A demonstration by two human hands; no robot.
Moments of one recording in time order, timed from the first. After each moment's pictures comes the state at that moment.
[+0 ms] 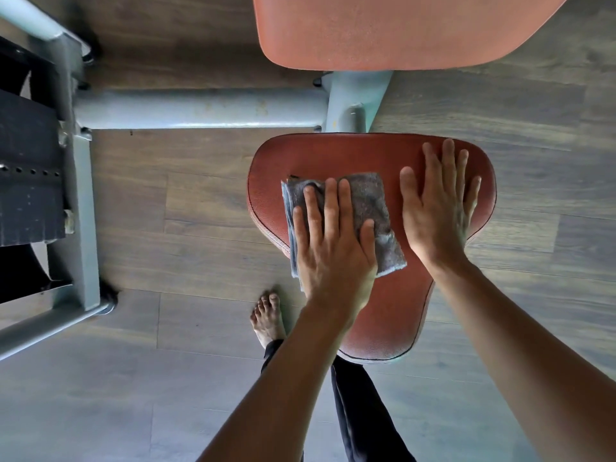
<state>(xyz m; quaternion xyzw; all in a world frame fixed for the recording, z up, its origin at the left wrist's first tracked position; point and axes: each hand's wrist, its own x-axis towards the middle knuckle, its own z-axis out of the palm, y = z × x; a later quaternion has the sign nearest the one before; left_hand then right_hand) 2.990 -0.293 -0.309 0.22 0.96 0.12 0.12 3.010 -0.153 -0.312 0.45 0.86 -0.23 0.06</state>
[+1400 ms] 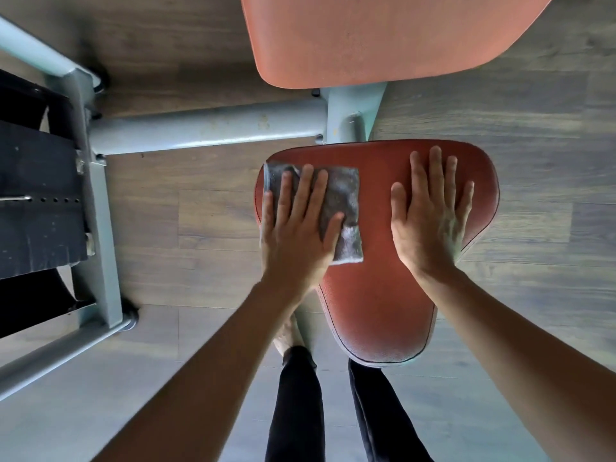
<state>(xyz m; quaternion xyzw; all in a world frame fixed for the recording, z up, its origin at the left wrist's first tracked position) 2.921 -0.336 -0.324 0.35 0.92 0.09 0.13 3.013 -0.174 -0.325 0.43 0.90 -0.12 0.01</state>
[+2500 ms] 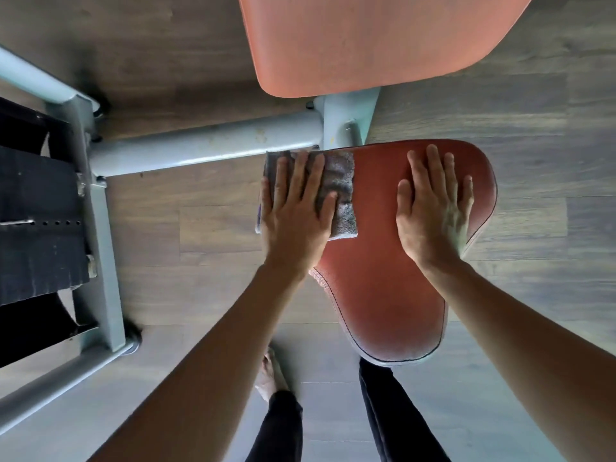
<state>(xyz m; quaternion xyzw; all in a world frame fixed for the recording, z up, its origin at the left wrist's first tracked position) 2.889 -0.324 -0.337 0.35 0.93 0.10 0.07 3.012 -0.172 -0.327 0.44 0.89 -0.12 0.01</state>
